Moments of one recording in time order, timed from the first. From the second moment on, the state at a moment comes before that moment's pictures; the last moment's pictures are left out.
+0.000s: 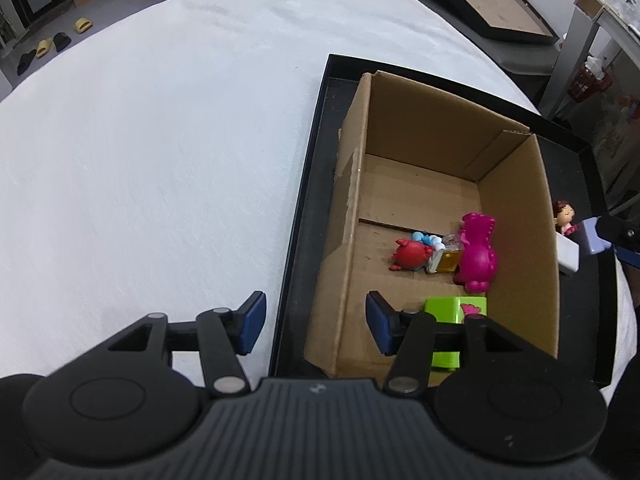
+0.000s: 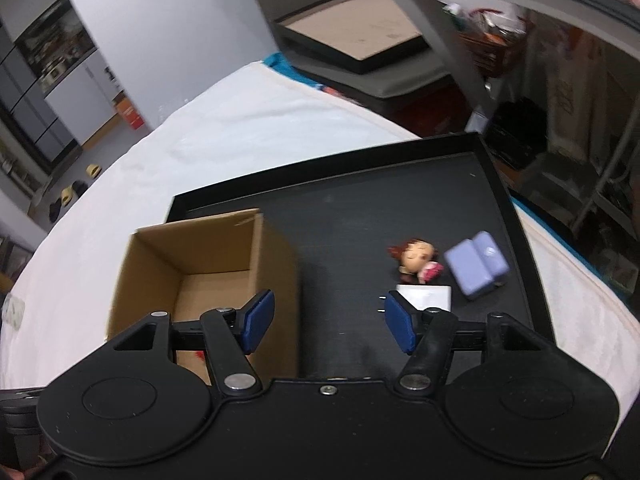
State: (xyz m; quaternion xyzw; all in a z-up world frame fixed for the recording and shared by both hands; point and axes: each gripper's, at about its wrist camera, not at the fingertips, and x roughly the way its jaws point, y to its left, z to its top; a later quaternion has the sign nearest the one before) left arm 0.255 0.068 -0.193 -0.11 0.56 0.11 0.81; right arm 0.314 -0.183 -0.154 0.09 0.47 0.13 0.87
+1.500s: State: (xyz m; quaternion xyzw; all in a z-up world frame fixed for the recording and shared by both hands) left arm 0.273 0.044 -0.217 -0.03 0.59 0.11 0.80; right arm 0.315 -0.194 -0.220 0.06 0.48 0.06 0.87
